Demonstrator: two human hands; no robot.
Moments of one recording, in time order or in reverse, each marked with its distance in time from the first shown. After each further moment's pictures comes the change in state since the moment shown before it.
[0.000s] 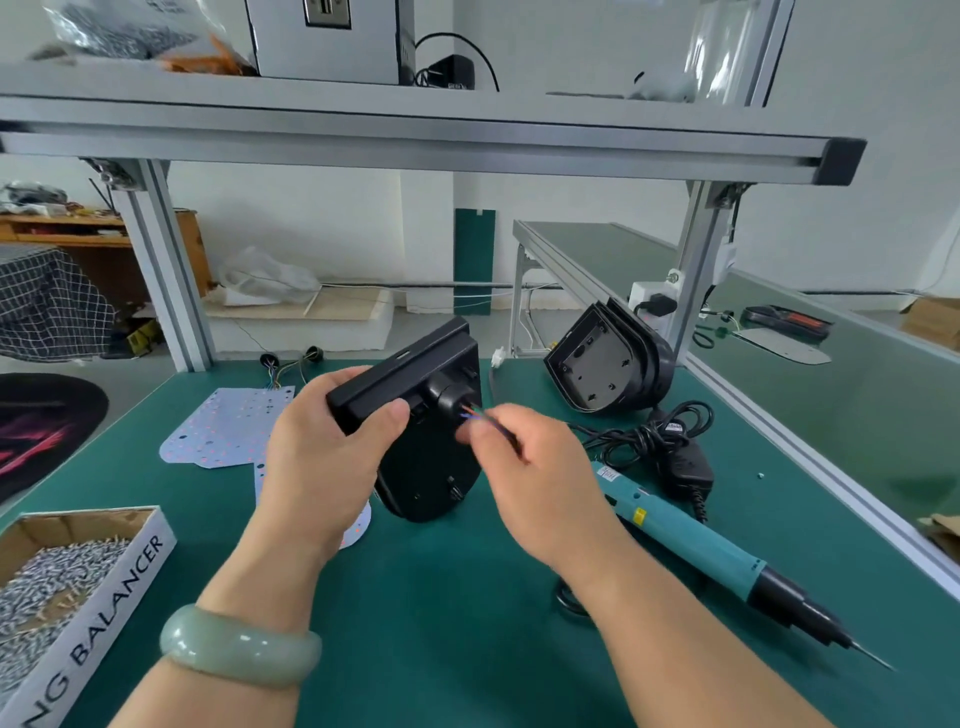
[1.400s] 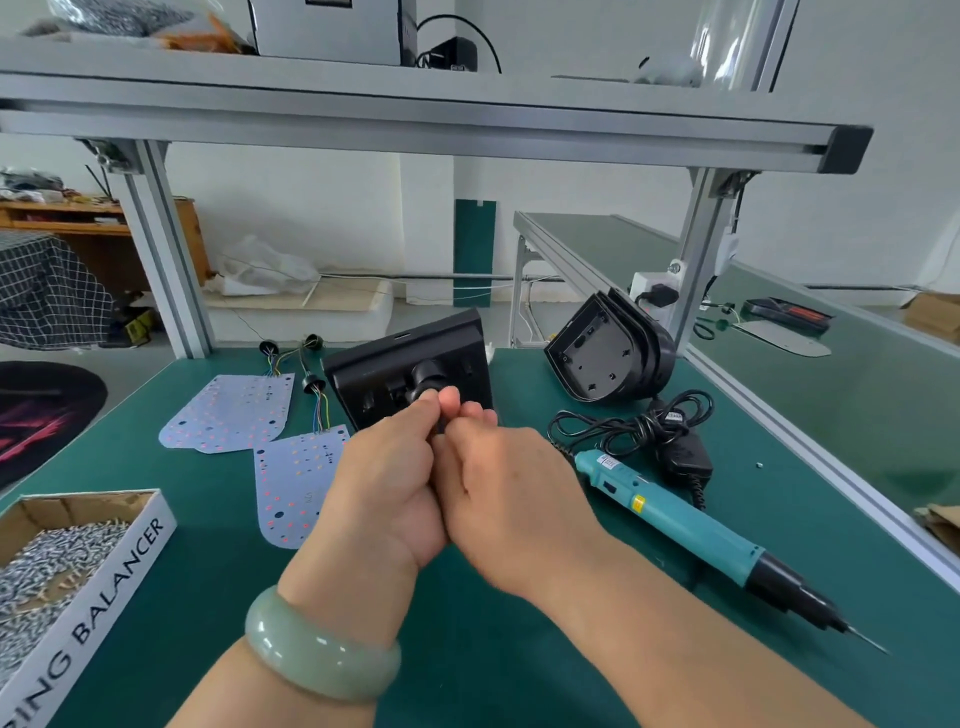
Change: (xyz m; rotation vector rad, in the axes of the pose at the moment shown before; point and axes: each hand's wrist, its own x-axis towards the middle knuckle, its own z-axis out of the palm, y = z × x) left_hand -0.020 0.023 0.045 -0.879 -0.088 -0.709; right_hand -0.018 -0.032 0.005 -0.508 -0.182 -0.171
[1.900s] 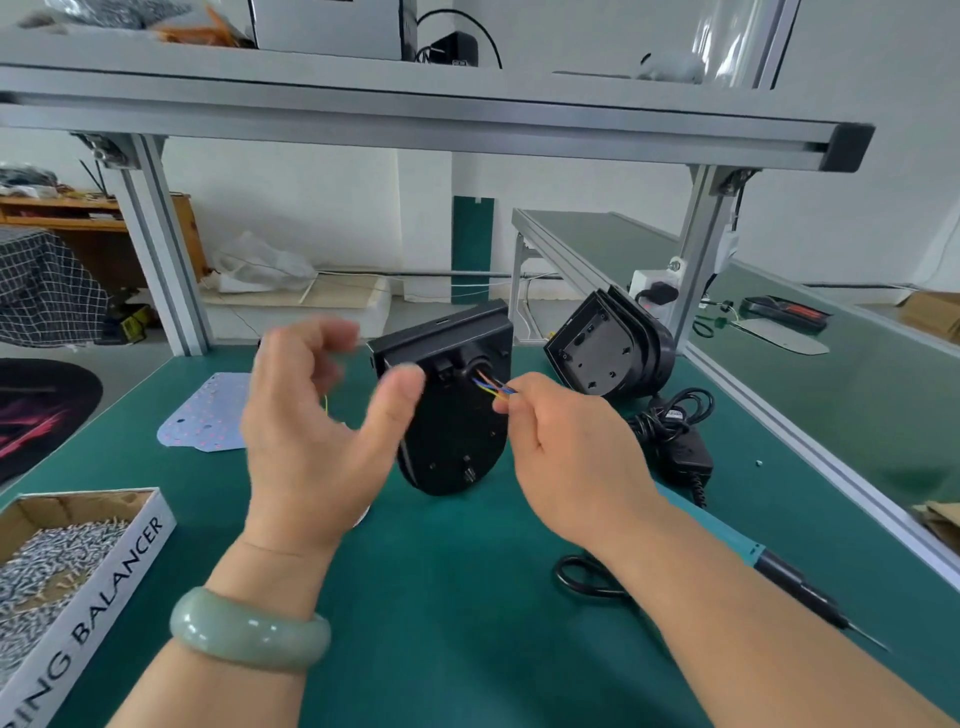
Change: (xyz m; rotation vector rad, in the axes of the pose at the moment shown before) left_hand 0.002 0.030 -0.041 1.056 0.159 1.252; right_hand 0.007 0.032 -0.019 -0.039 0.145 0.095
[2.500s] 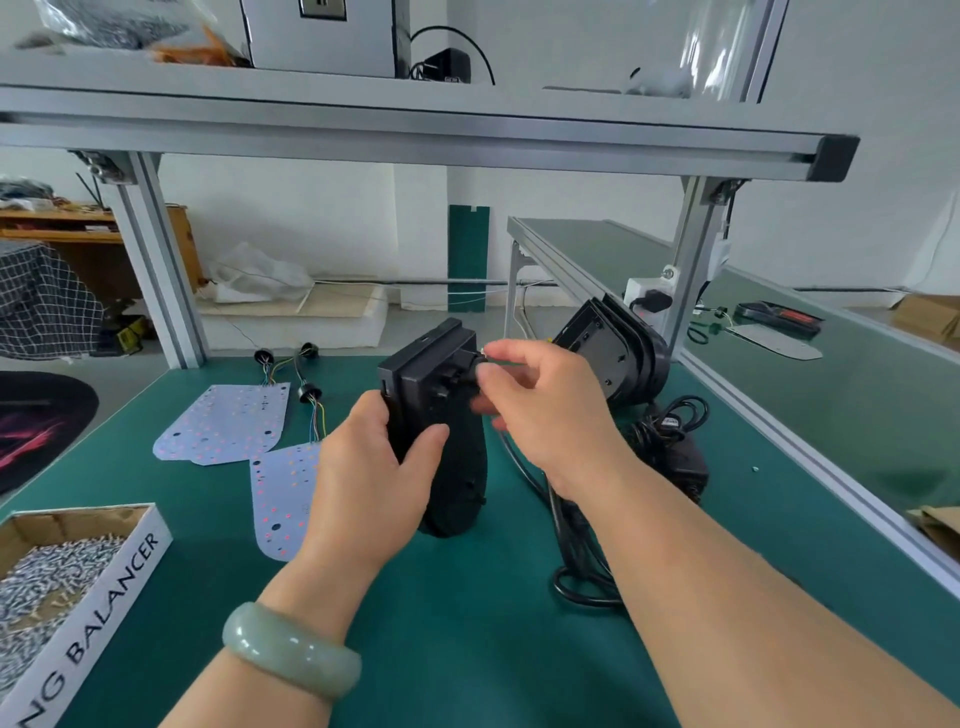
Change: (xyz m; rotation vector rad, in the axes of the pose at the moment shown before) left_hand -0.016 -0.016 0.028 0.079 -0.244 -0.271; right_hand 0.039 0.001 0.013 0.711 0.015 0.341
